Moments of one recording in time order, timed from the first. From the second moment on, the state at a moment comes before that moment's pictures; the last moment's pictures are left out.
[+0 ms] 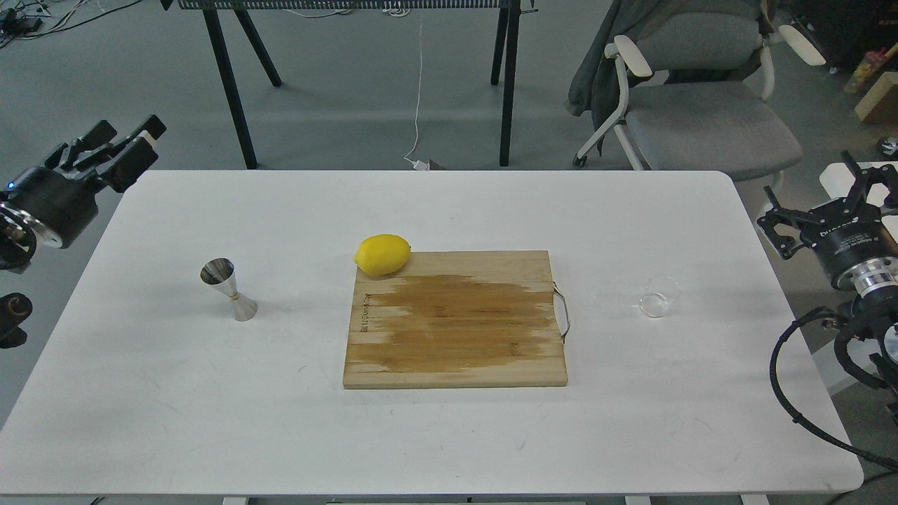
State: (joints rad) left arm -0.51 0.84 -0.65 -1.00 1.53 0.45 -0.49; right arm 0.40 -0.51 1.16 0.73 0.21 0.49 0.07
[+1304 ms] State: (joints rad) left arm -0.17 0.58 -0.65 -0.78 1.69 0.49 -0.49; right arm 0.38 -0.52 1.16 0.72 0.21 0.49 0.07
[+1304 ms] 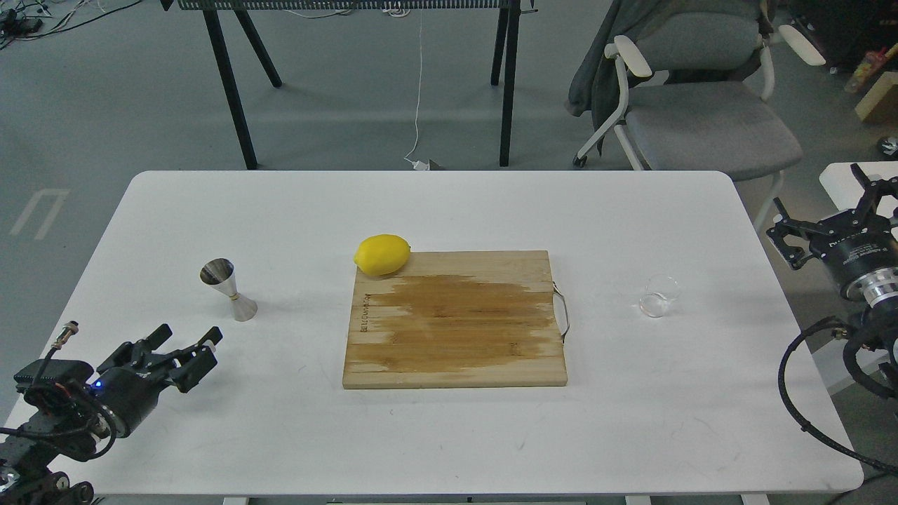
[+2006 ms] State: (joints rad) left arm -0.29 0.45 -0.65 -0.68 1.69 0.49 -0.49; right arm 0.38 -0.52 1.16 0.72 0.21 0.49 0.07
